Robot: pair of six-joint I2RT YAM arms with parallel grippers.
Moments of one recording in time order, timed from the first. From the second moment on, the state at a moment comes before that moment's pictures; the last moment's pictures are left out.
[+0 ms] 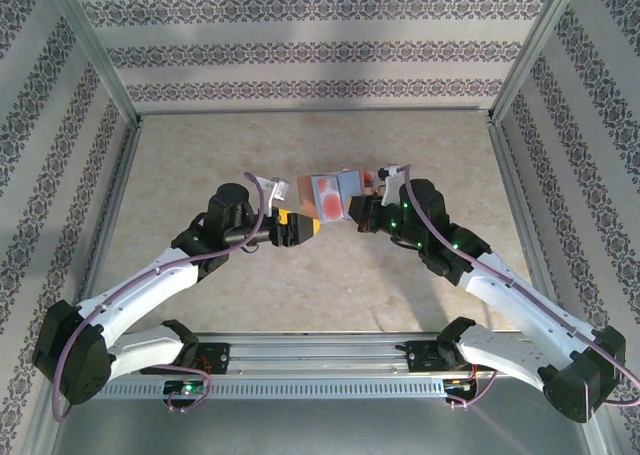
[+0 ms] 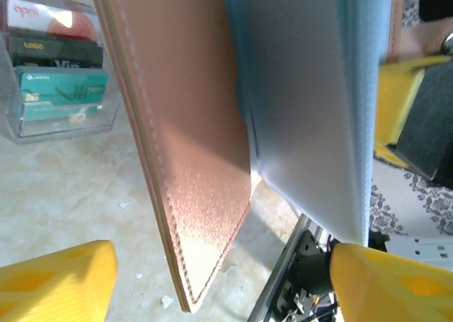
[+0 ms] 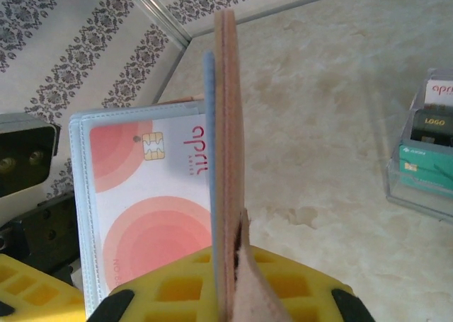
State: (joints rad) left arm -0.57 1.11 0.73 0.01 0.53 -0.60; right arm 0.65 0.98 0.84 -0.25 -0.16 0.65
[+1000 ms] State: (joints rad) left arm -0.53 0.83 0.70 -0.29 0.05 -0.57; right arm 0.86 1.22 0.74 -0.13 -0.07 0.95
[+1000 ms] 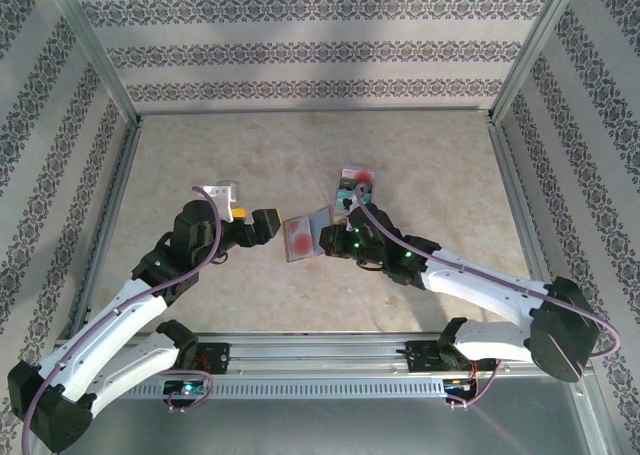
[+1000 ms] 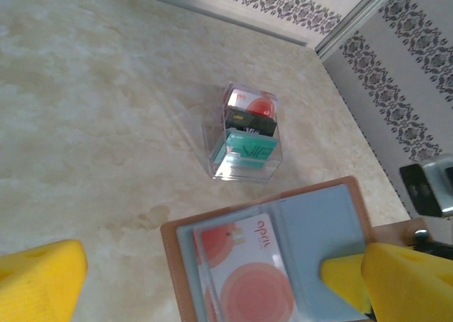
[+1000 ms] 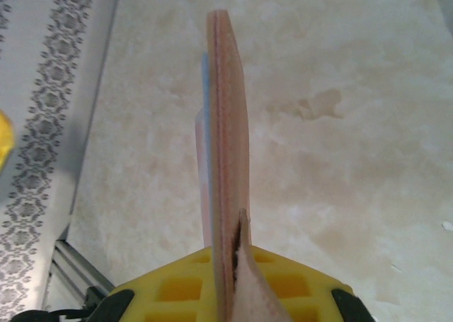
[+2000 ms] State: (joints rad) left arm -0.53 0.91 0.62 -0.17 0.09 -0.57; right arm 0.84 1.38 0.58 -0.02 -0.05 1.12
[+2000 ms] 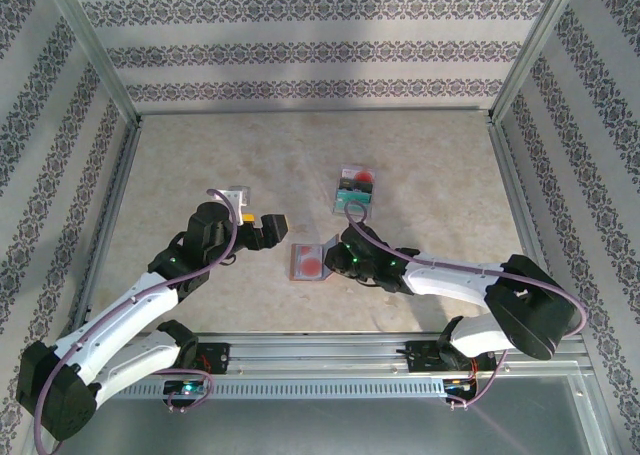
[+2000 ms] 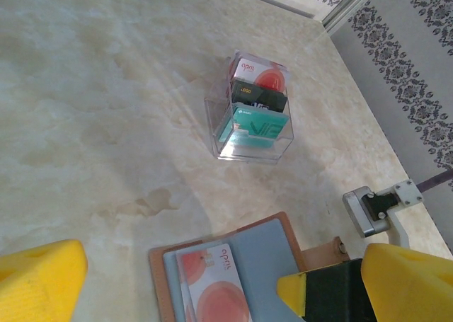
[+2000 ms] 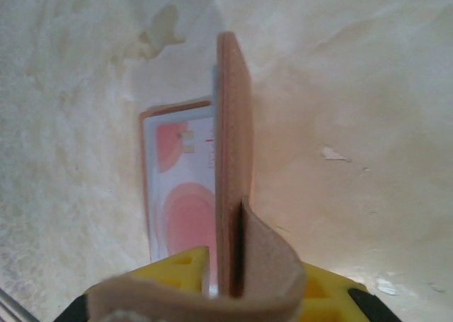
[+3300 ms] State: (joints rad) left arm -0.54 1.08 0.62 -0.18 0.15 -0.58; right arm 0.75 1.26 0.55 -0.05 0.03 1.07
